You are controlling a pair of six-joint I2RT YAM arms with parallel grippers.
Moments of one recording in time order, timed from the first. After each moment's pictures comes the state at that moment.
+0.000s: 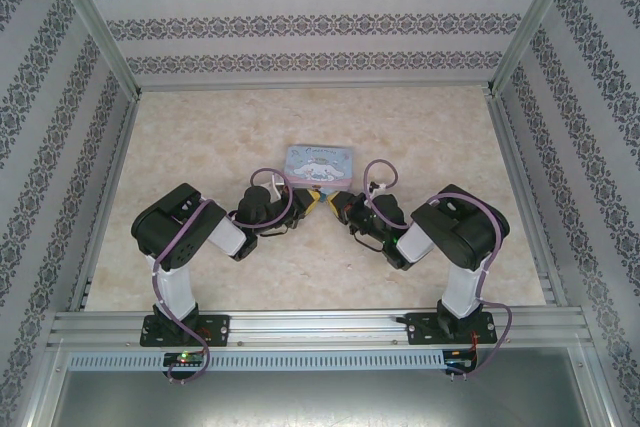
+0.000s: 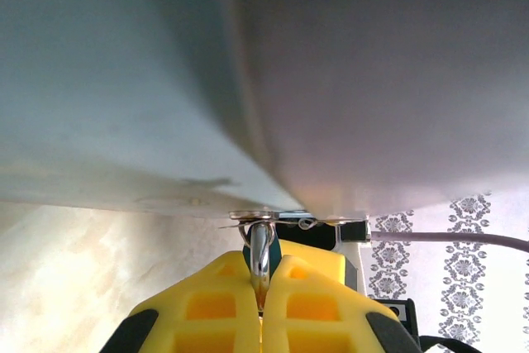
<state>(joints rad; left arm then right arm) -0.57 1.87 0.50 1.13 0.36 -1.47 0.62 1.85 0.38 1.23 -0.21 1.59</state>
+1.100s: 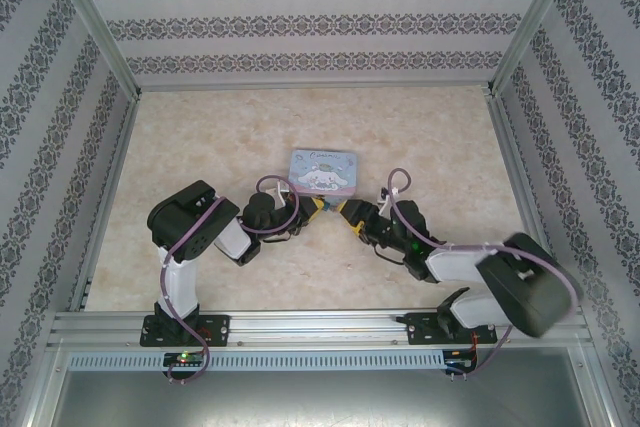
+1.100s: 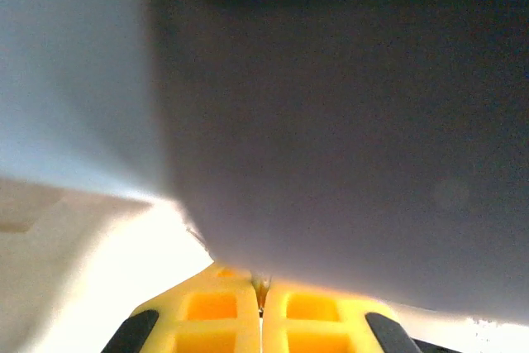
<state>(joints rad) -0.59 1.97 0.49 1.22 0.37 -1.42 0.59 1.31 0.25 0.69 -0.31 1.25</state>
